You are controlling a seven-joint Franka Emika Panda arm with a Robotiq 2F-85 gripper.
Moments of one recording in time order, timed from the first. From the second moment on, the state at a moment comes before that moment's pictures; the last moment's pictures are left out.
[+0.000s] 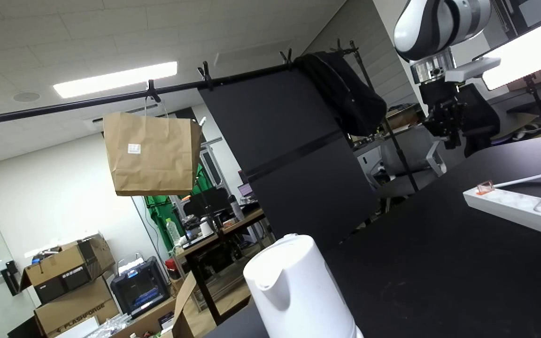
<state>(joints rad) -0.15 0.69 -0.05 -1.53 0.12 2.38 -0.20</state>
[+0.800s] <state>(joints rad) -0.14 0.83 -0.05 -1.39 0.11 2.24 -0.18</state>
